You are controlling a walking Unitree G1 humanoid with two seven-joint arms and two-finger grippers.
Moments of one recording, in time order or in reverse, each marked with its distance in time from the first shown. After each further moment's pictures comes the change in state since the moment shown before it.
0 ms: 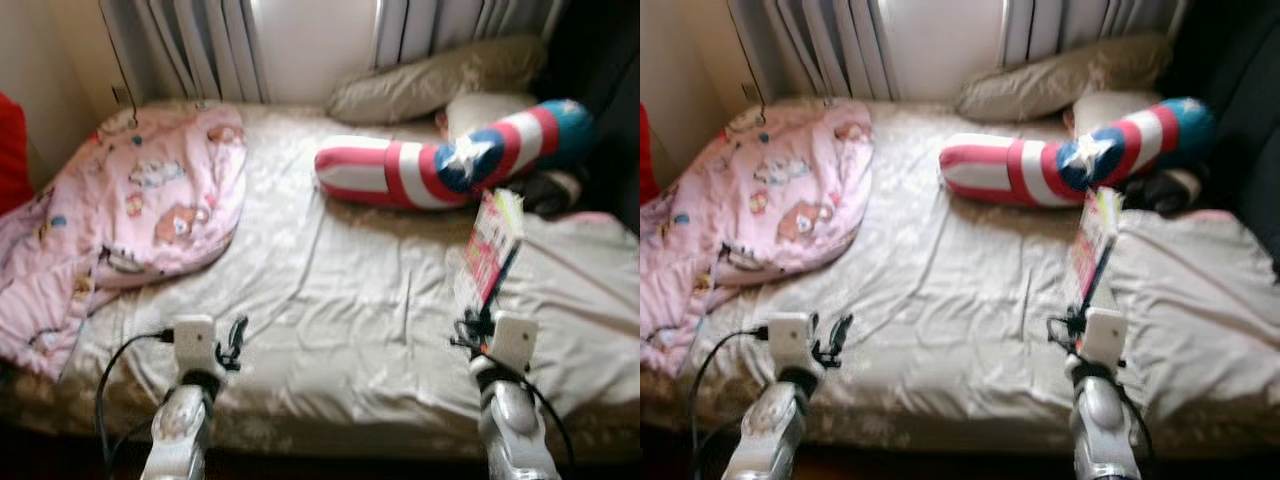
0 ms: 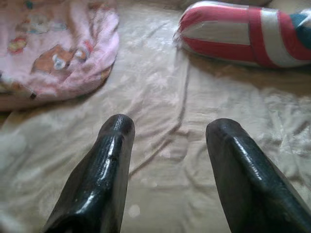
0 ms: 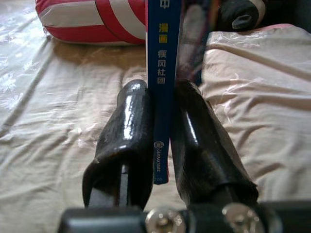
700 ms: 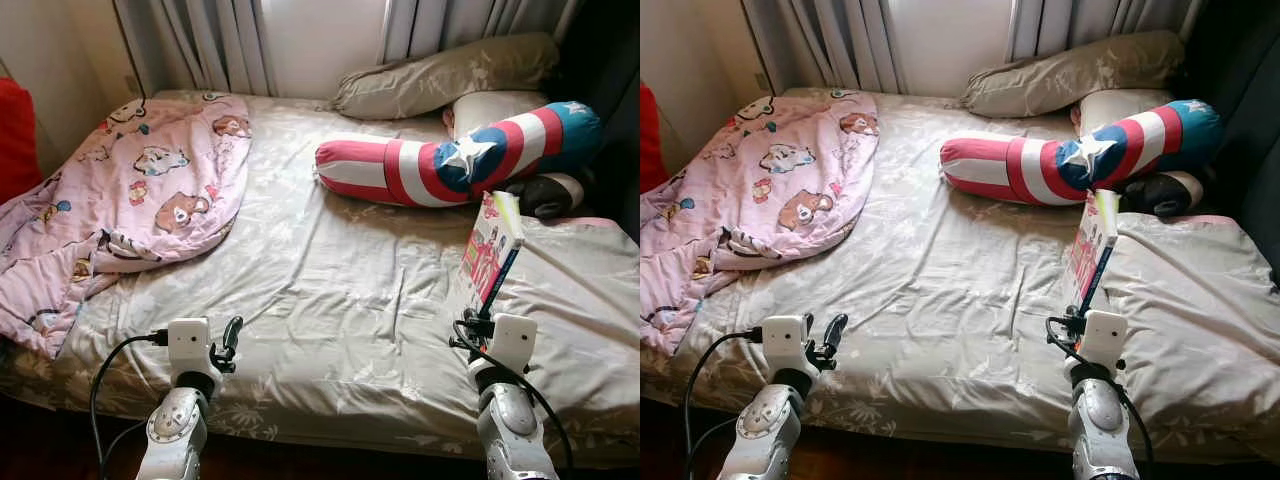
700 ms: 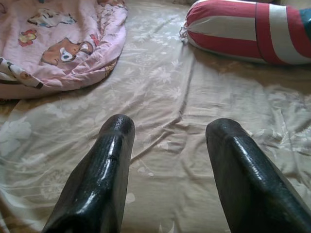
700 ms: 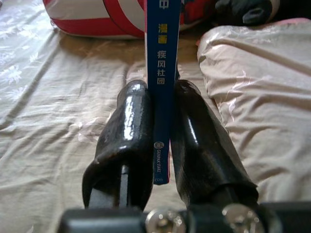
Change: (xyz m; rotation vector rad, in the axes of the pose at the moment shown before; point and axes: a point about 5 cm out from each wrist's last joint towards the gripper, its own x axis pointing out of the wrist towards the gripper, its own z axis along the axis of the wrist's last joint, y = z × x) left arm 0.000 -0.001 0.000 -0.015 -0.001 -0.002; right arm 0.000 0.000 -0.001 0.000 0.010 -0.004
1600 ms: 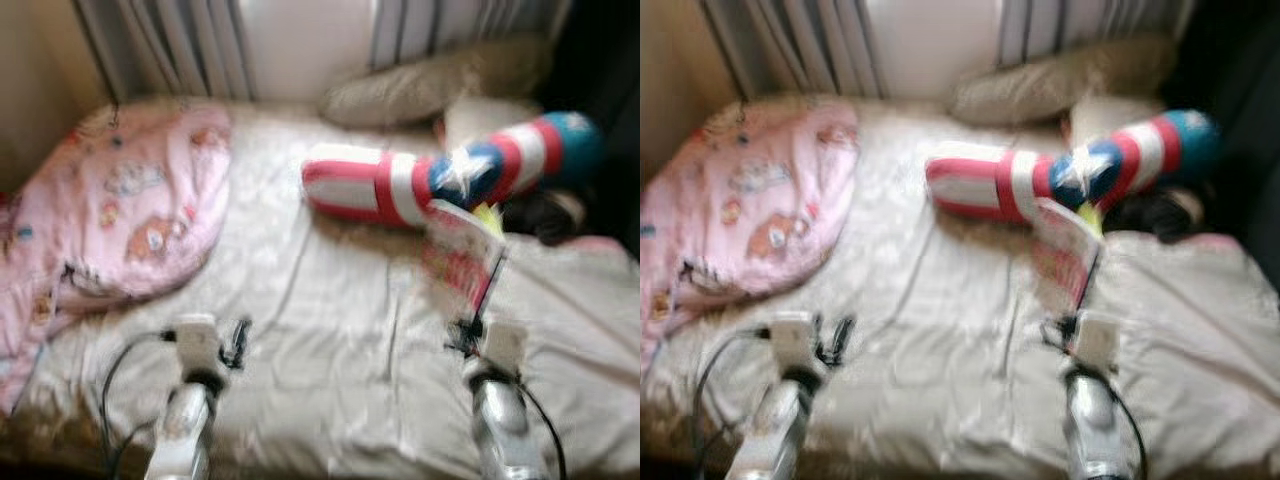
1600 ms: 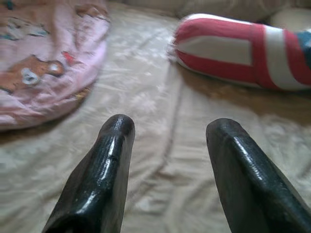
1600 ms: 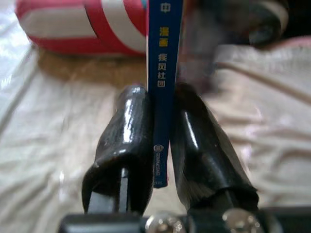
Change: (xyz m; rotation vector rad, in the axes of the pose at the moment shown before) left arm 0.002 -0.001 0.004 0.007 -0.017 -0.016; right arm 0.005 0.006 -0.002 0.025 0.029 -0.017
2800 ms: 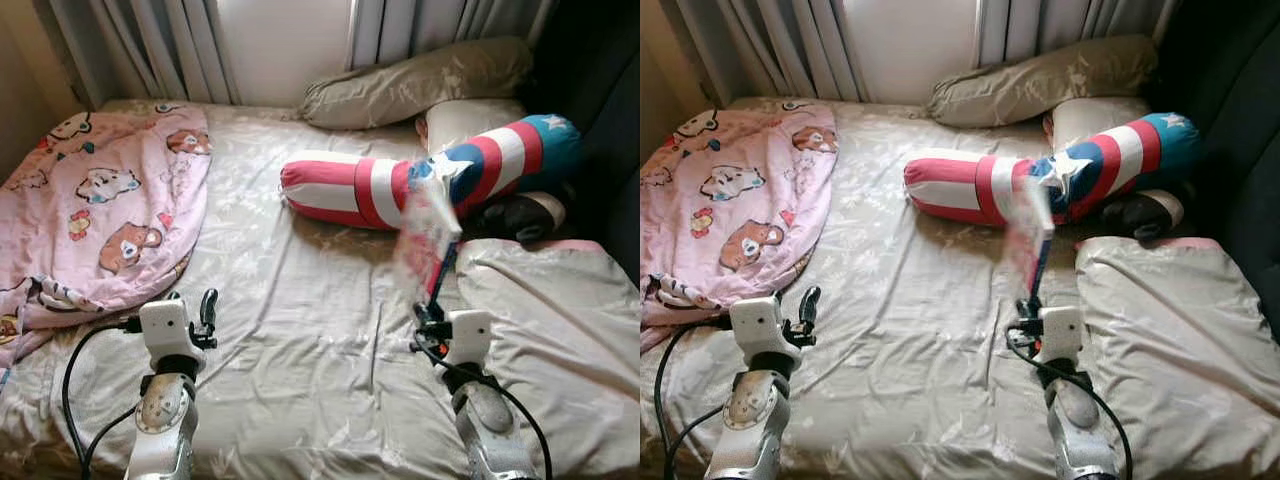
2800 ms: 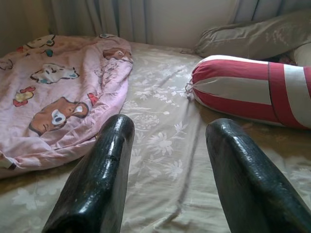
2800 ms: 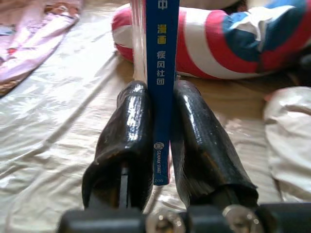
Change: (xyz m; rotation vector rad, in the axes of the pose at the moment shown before) left arm -0.002 0.011 0.029 0.006 -0.151 0.149; right arm -0.013 0.041 0.005 -0.089 -0.087 0.395
